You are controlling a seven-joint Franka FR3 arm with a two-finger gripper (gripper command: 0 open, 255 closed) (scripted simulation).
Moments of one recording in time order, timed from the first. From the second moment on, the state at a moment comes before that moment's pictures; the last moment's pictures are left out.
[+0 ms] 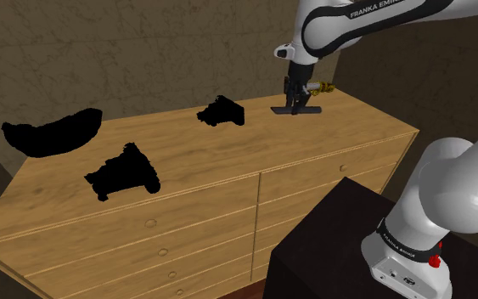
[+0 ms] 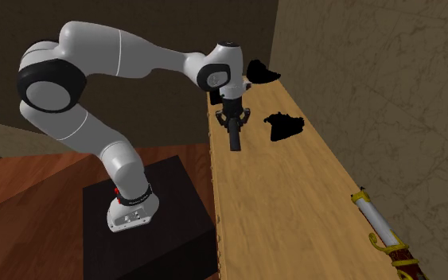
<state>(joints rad) 0.20 -0.40 -0.27 -2.36 -0.14 2.05 -1.10</state>
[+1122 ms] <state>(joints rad) 0.35 0.02 -0.09 -1.92 -0.05 2.01 -0.82</state>
